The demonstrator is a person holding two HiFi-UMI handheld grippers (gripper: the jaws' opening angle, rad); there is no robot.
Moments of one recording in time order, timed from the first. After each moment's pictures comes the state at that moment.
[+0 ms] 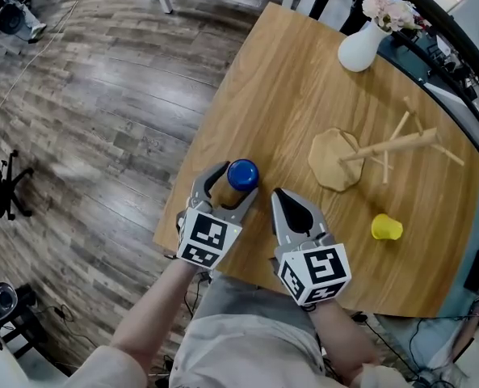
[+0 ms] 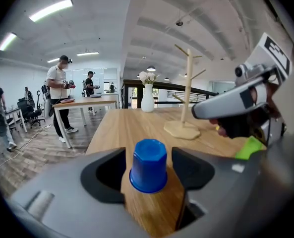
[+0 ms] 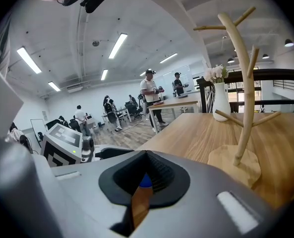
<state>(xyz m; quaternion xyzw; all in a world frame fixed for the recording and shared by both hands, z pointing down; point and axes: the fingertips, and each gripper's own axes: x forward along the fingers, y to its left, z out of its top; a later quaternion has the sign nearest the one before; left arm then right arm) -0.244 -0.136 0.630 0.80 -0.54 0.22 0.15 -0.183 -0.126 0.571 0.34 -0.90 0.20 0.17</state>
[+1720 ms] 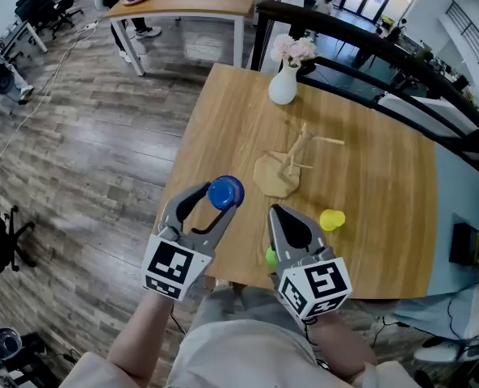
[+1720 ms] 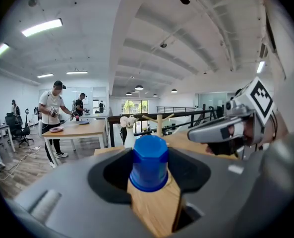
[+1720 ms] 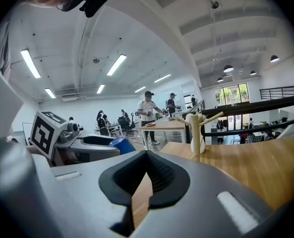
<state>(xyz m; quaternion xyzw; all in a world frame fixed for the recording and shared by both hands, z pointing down) -0.154 -0.100 0.380 0.85 -0.50 0.16 0.07 -0.061 -0.096 0.380 0.40 -0.90 0.16 0.10</state>
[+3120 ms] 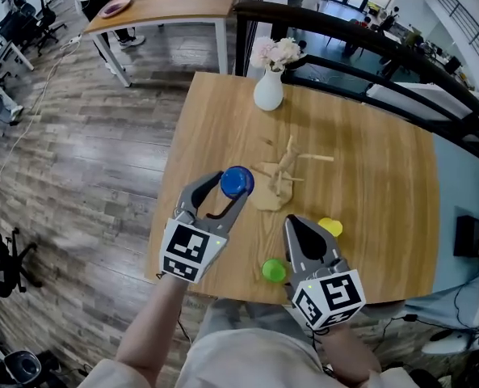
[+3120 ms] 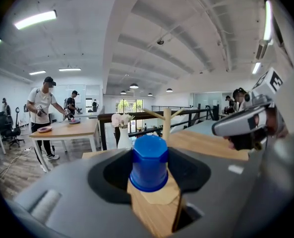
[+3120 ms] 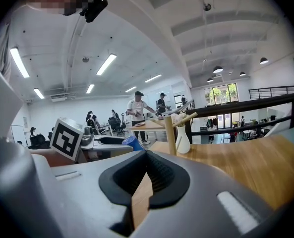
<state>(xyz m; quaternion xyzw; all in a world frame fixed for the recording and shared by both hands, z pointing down) -0.113 -0.189 0.406 0.86 -0.47 0.16 0.07 -0.008 -0.132 0.383 0.45 -0.87 0.17 0.10</state>
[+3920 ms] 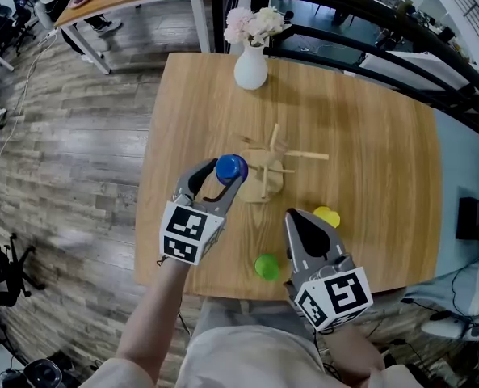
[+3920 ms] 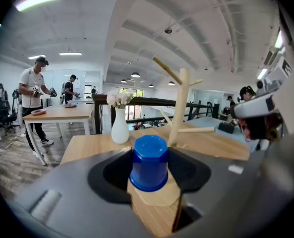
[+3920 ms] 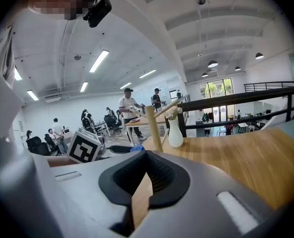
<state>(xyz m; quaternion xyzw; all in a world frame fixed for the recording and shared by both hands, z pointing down) -0.088 -0.250 0.490 0.86 -0.45 0.19 0.14 0.019 -0.172 0.415 0.47 -0.85 0.20 0.12</state>
